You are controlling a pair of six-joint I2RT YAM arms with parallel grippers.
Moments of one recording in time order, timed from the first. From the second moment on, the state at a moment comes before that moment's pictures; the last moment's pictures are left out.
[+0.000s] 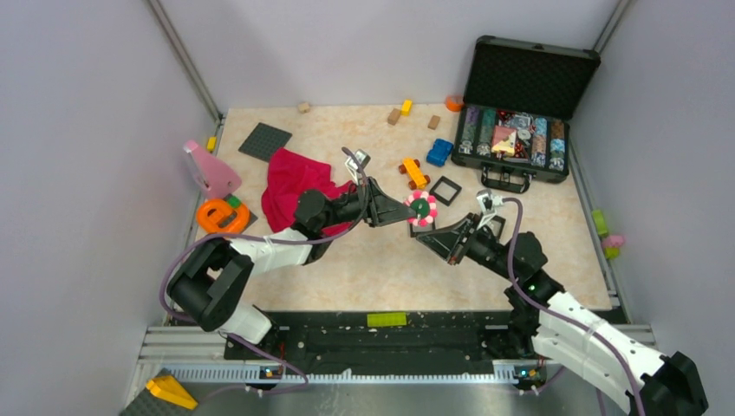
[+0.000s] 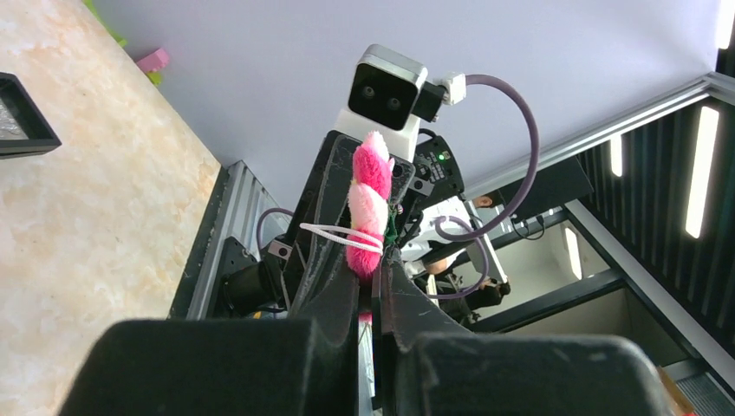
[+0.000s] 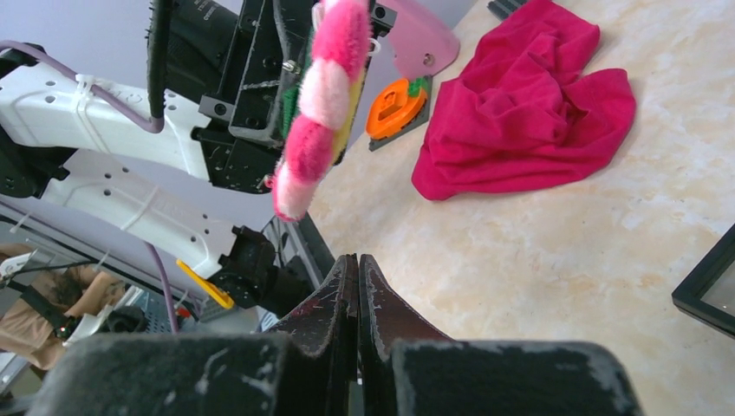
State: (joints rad) left arm -0.66 1.50 0.66 1.20 0.75 -1.42; right arm 0.64 0.64 0.28 0.48 -0.37 0.74
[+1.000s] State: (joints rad) left arm -0.71 1.55 0.66 1.03 0.77 -1.26; right arm 0.67 0.61 0.33 0.38 -0.27 0.74
